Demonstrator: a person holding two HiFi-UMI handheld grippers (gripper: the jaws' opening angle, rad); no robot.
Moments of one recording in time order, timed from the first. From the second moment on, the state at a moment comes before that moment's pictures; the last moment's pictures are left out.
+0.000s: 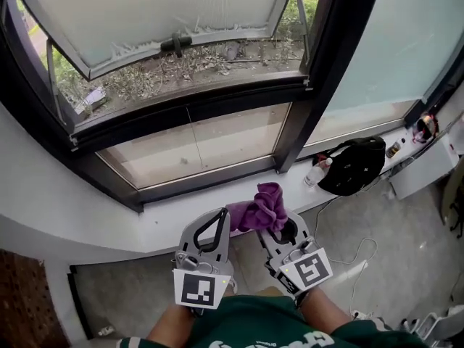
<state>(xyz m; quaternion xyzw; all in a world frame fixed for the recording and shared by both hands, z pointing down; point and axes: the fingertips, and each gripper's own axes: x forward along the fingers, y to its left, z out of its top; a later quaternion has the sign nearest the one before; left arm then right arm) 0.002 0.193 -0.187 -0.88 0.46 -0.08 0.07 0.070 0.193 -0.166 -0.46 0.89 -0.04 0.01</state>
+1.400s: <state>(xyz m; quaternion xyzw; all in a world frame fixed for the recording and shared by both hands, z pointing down) 0.118 0.042 -0.012 -0.90 0.41 -0.17 -0.04 0.169 0.038 0.037 -0.45 0.87 -0.19 -0.04</state>
